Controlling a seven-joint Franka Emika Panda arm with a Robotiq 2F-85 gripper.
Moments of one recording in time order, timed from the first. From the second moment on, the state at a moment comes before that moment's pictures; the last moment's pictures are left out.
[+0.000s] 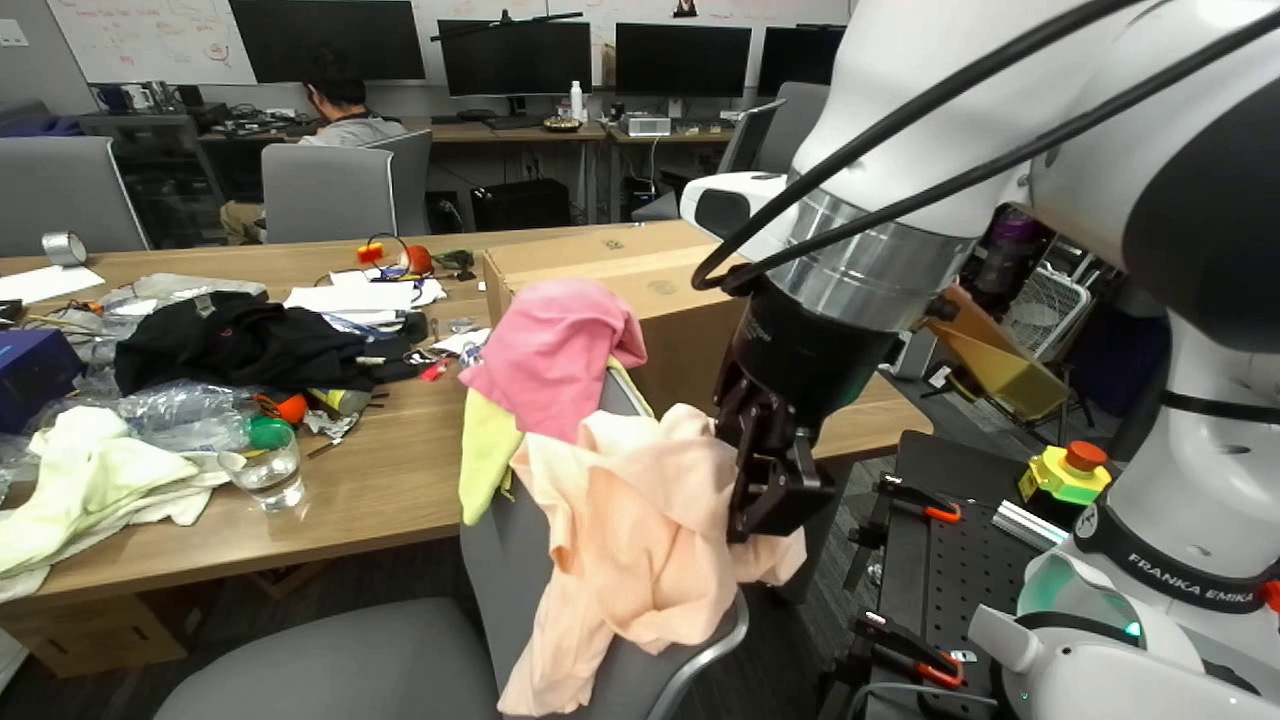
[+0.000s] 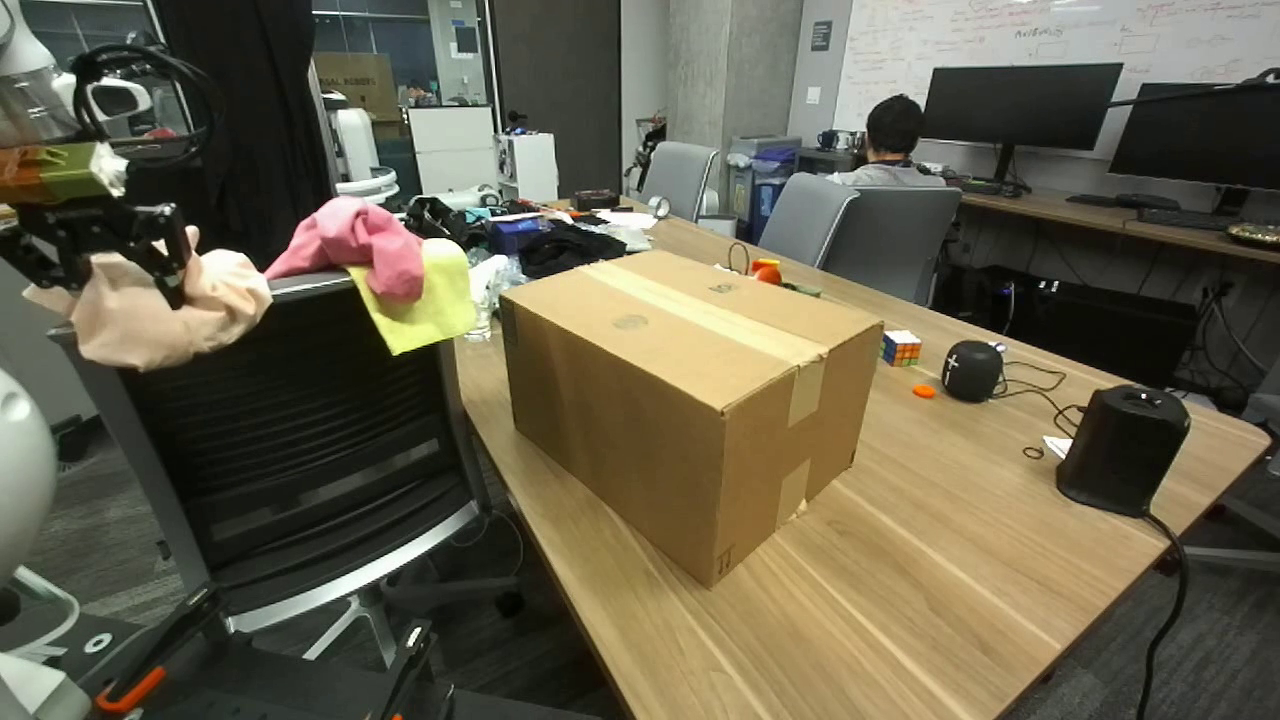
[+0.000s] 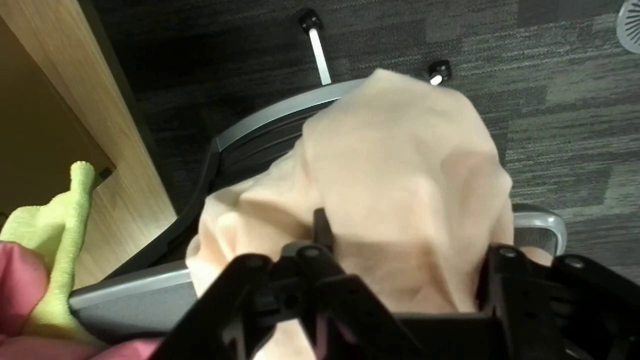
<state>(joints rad) 0.36 -0.43 0.32 -2.65 0.04 2.45 0.06</state>
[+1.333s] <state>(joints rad) 0.34 -0.52 0.25 -2.31 -0.10 2.02 -0.15</state>
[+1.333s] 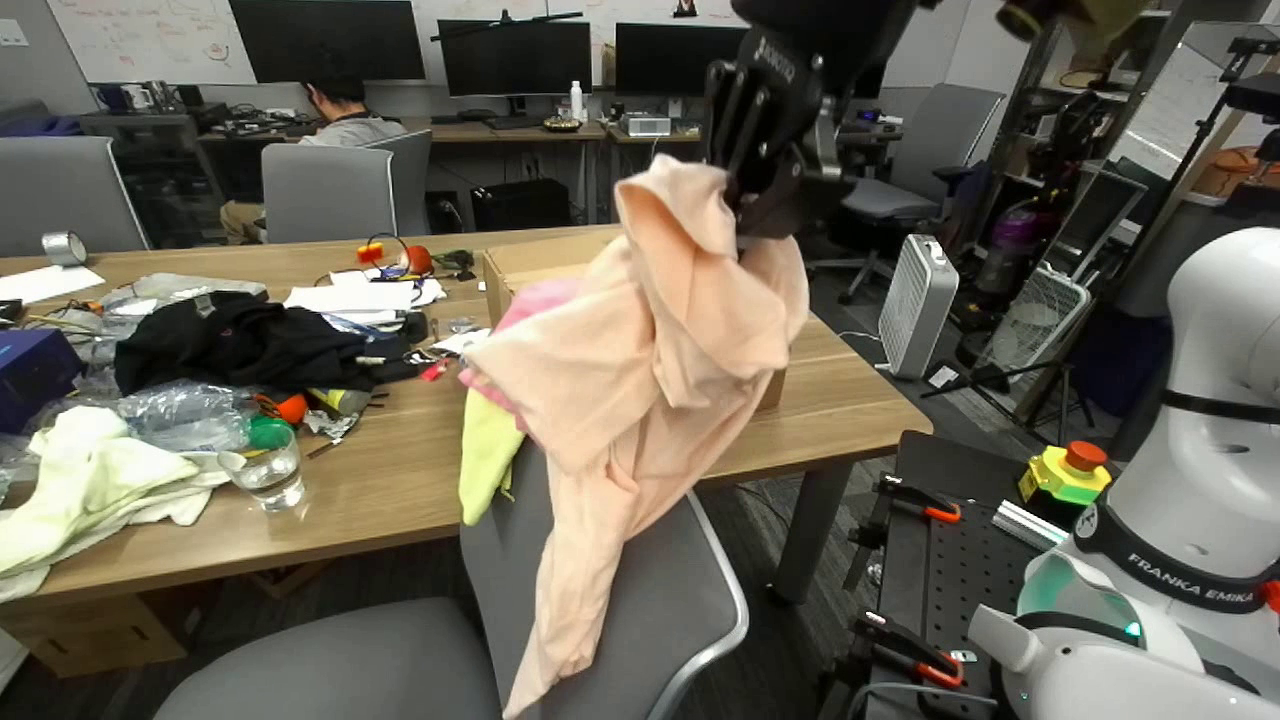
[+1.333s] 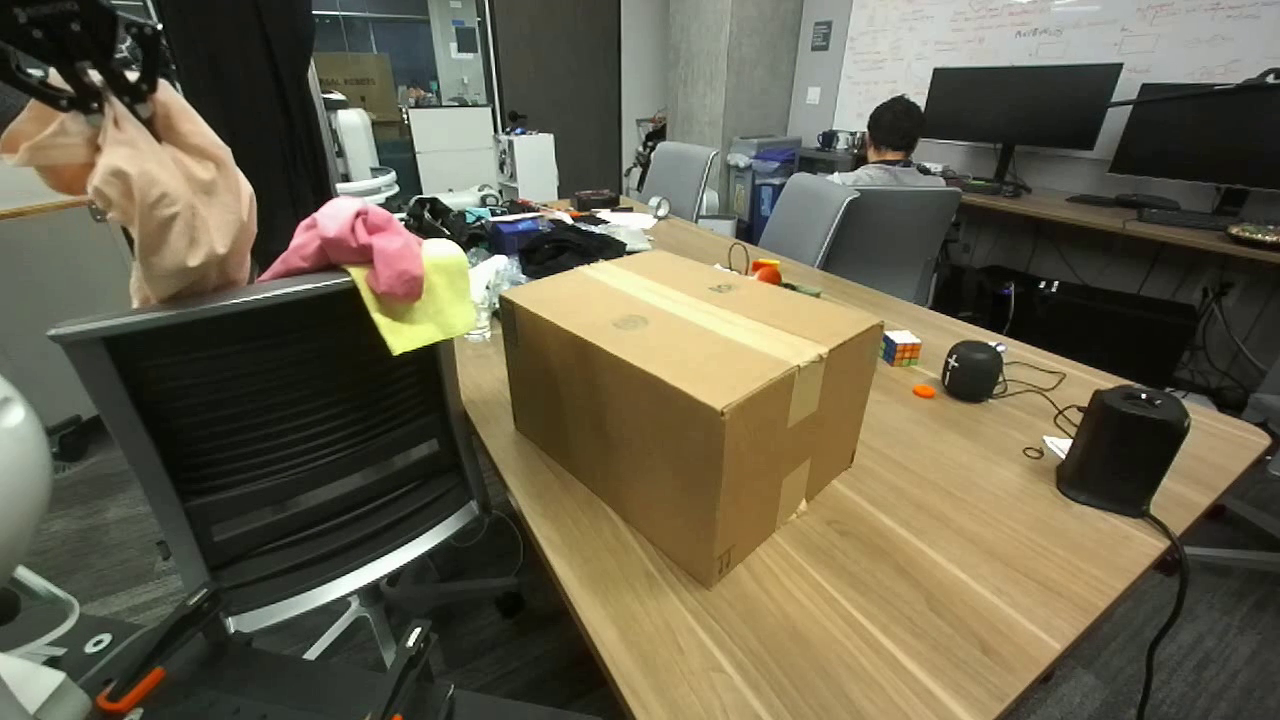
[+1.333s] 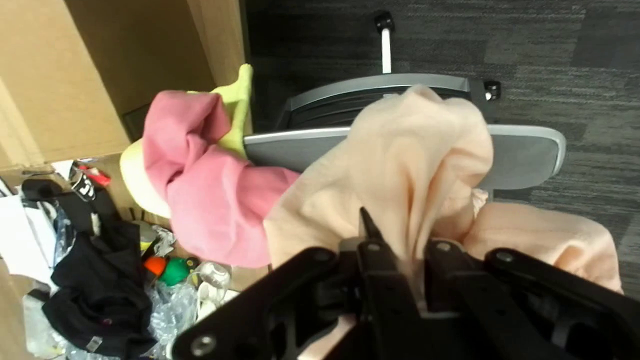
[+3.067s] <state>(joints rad) 0.13 -0.16 0.17 -1.49 -0.18 1.69 -0.04</state>
